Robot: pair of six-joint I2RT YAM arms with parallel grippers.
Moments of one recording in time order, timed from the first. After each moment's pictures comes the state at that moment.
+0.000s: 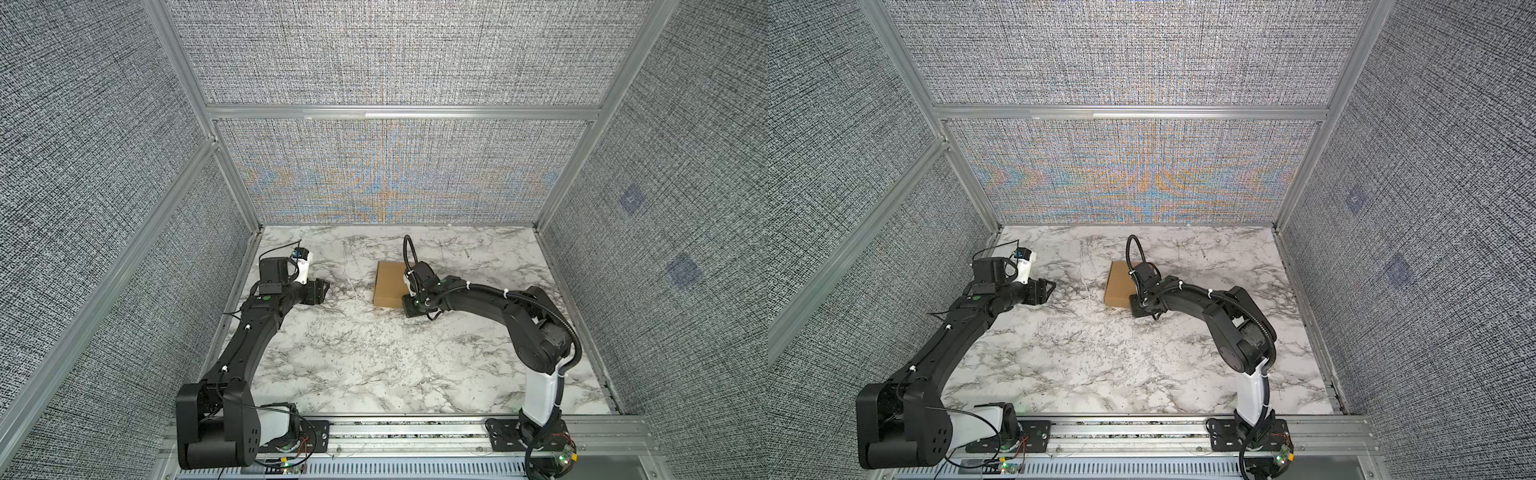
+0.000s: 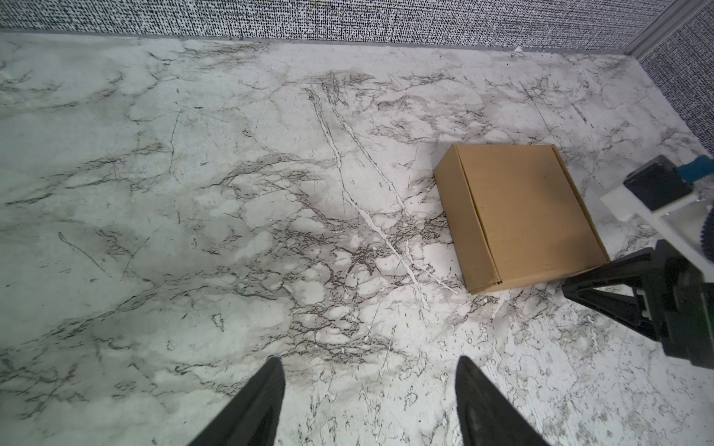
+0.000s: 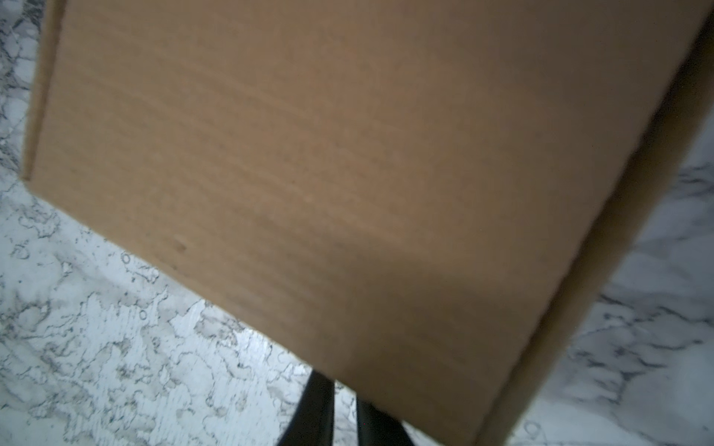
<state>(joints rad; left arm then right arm) -0.01 1.26 0.85 -0.34 0.39 0.05 0.67 1.95 1.29 -0.45 -0.03 0.40</state>
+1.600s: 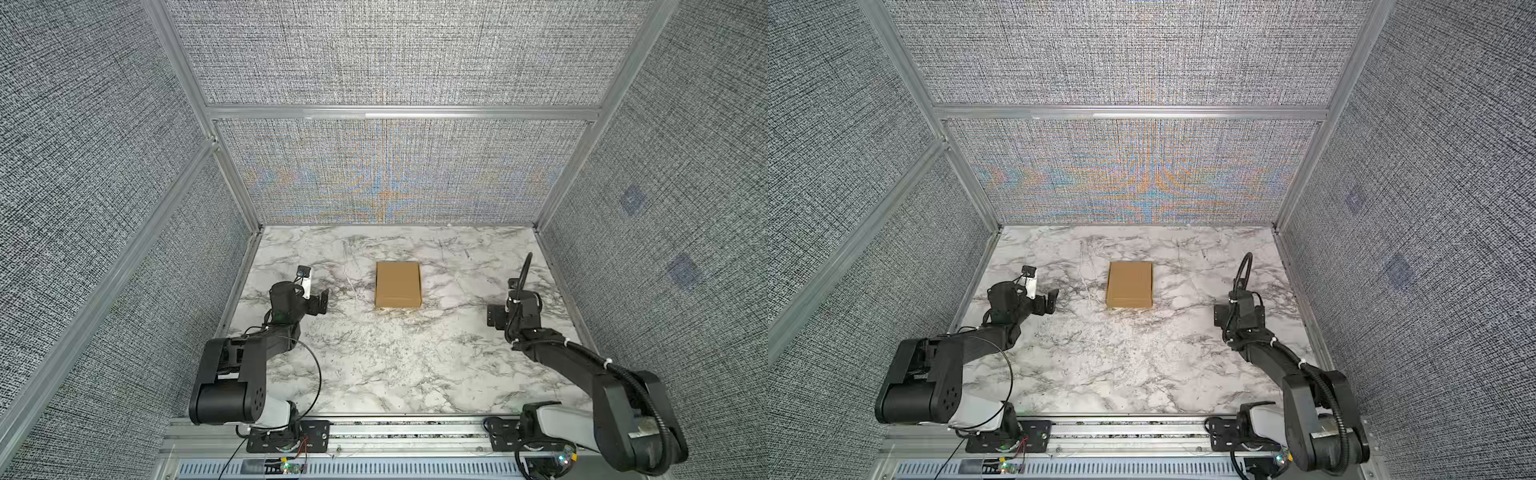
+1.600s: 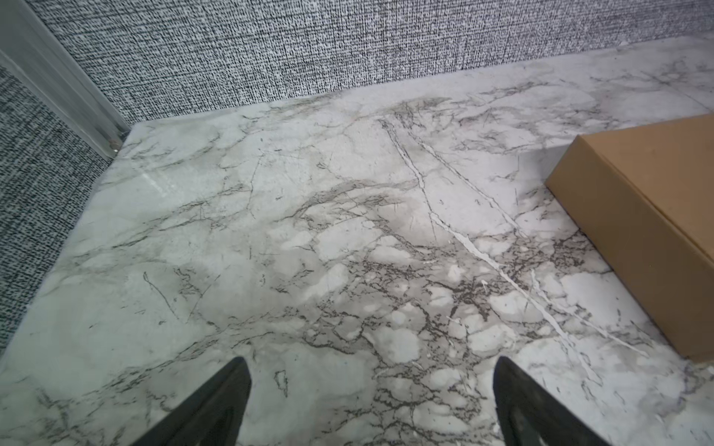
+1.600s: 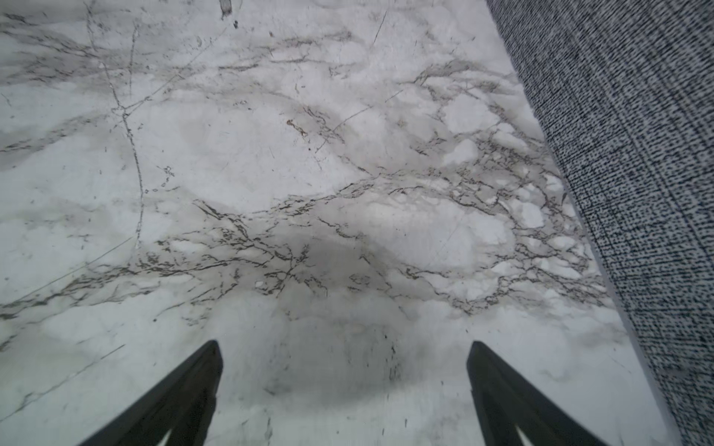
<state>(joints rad) -0.02 1.48 0.48 0.54 0.19 0.13 0.11 1.23 0.38 0.18 0.31 0.00</state>
